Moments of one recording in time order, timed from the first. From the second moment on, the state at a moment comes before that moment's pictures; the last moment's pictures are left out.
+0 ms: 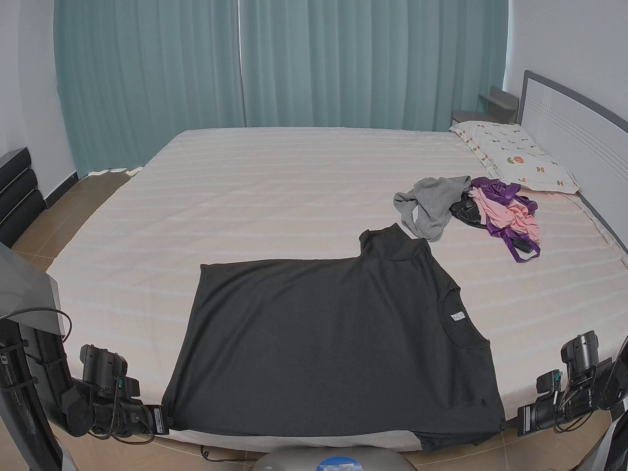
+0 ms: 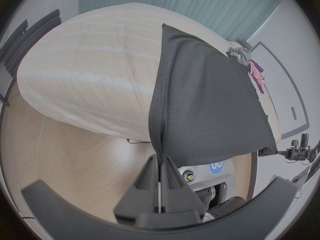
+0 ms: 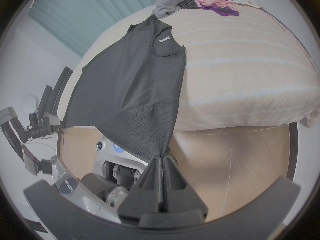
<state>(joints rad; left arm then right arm) -0.04 2.12 -0.02 -1.01 -0.19 -0.25 -0.03 1.85 -0.02 -0.63 0.31 0.05</state>
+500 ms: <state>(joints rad) -0.04 2.03 -0.02 -0.87 -0.19 -0.21 -0.01 1.73 -0.02 -0.51 0.30 0.02</state>
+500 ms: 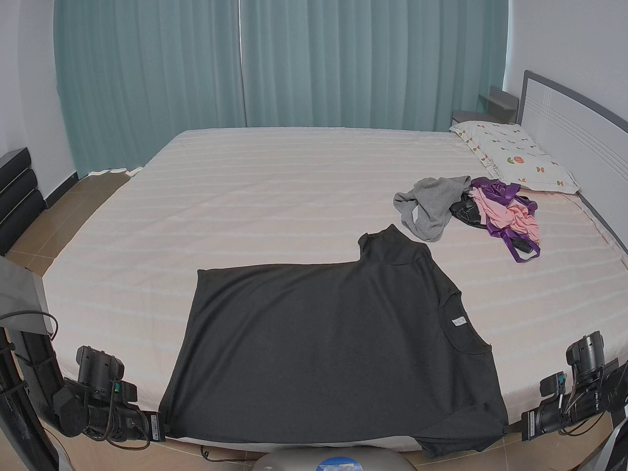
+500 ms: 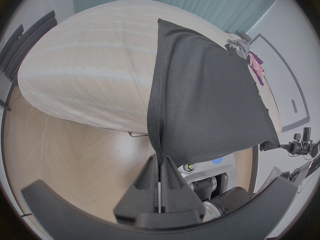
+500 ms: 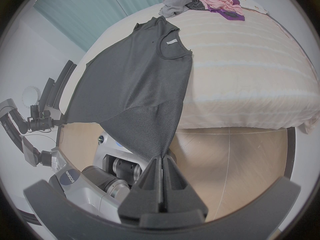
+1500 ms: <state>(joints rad) -0.05 1.90 -0.22 -0.88 -0.16 -0.55 -0.01 1.64 -0.25 -0.48 0.31 0.23</state>
